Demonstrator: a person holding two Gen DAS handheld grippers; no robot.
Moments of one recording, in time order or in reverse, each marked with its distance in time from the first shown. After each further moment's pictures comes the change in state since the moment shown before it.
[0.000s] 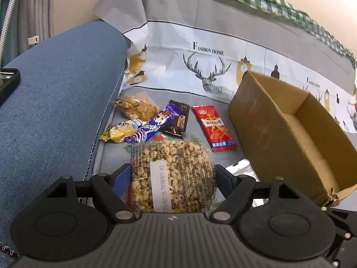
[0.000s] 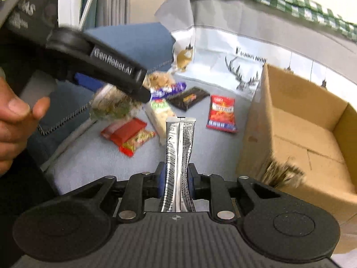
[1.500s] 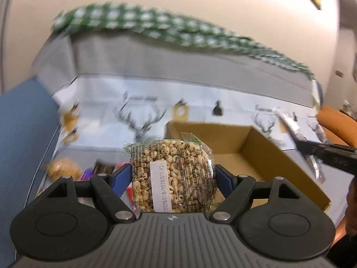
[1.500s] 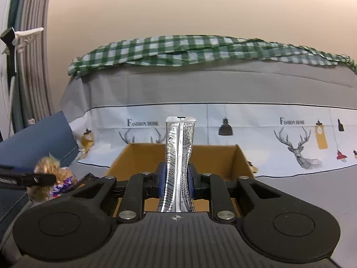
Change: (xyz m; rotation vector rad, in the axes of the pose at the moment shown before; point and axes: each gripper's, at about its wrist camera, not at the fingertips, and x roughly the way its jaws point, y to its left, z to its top) left arm -0.008 -0.118 0.046 0.137 -0.241 -0.208; right arm -0.074 -0.222 0.050 0.257 -0.264 -0.253
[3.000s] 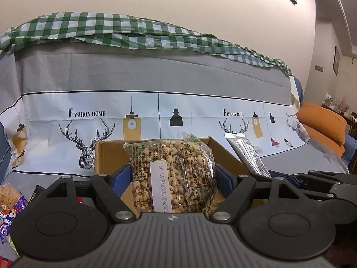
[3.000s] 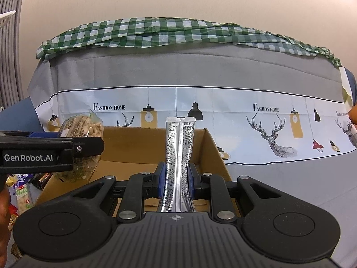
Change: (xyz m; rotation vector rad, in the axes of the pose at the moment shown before) left arm 0.068 -0.100 0.016 0.043 -0.028 -0.100; right arm 0.024 -0.019 -0.010 -0.002 0.077 -0.149
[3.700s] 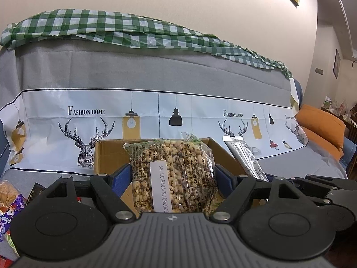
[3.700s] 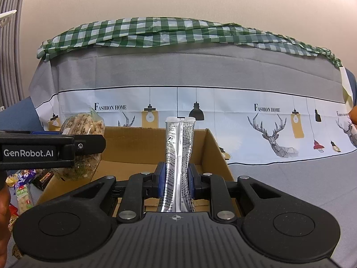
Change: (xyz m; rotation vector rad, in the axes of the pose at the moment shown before) left arm -0.001 0.001 0.001 -0.021 0.004 -0.006; right arm 0.001 0.002 0.000 -0.004 0.003 0.006
